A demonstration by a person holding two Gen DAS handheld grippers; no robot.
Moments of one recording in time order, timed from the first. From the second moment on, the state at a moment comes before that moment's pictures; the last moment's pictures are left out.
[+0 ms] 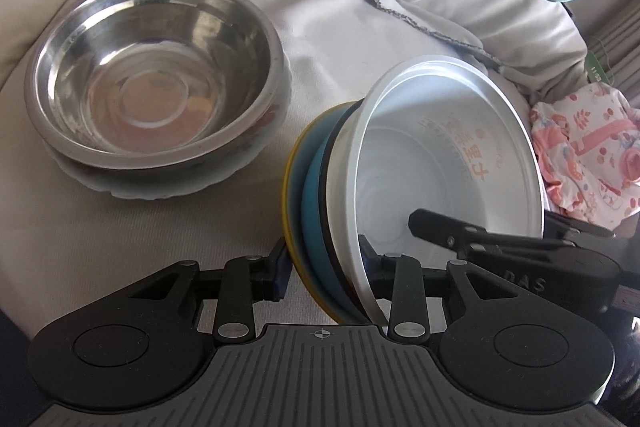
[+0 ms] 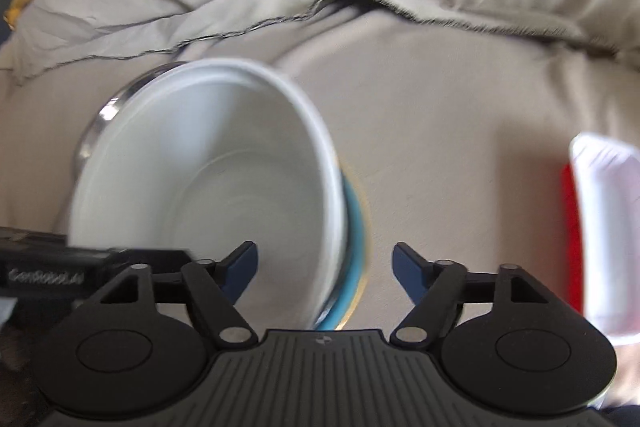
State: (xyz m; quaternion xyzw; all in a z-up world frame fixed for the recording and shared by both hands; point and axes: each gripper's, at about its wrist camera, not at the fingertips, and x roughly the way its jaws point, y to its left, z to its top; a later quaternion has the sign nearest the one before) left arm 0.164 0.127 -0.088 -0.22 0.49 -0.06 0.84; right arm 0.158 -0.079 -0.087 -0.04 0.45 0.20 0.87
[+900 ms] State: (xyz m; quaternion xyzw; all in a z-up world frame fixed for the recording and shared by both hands) left arm 0.171 0.140 -0.099 -0.28 0.50 -0.08 0.82; right arm 0.179 -0.076 -0.104 0.03 0.49 0.25 0.84
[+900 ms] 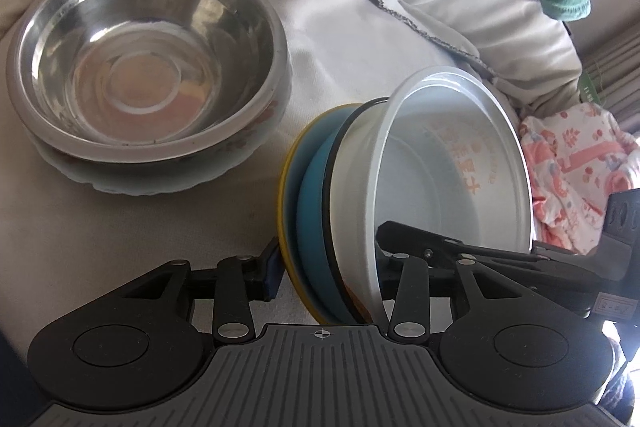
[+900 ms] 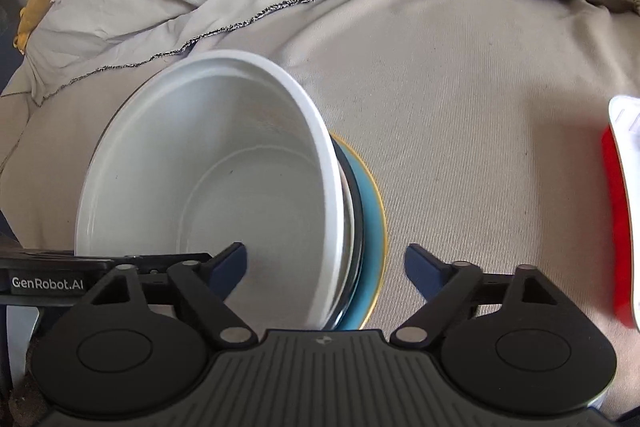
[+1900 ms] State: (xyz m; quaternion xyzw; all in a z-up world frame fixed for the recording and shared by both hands) left arm 0.184 0.113 -0.096 -0.24 0.54 -0.10 0.80; right arm 0.180 -0.092 -0.114 0.06 0.51 0.28 0.81
